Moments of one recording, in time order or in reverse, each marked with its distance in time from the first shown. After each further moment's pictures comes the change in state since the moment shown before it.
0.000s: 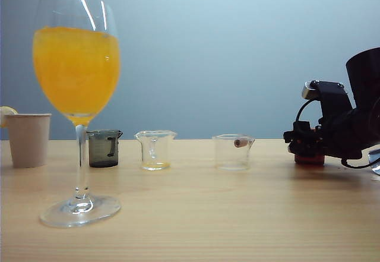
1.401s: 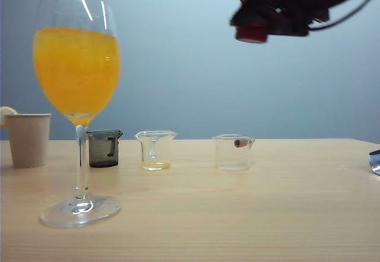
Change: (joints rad) left arm 0.000 -0.011 0.006 -0.160 0.155 0.091; right arm 0.266 -0.633 0.083 -0.496 -0.142 0.001
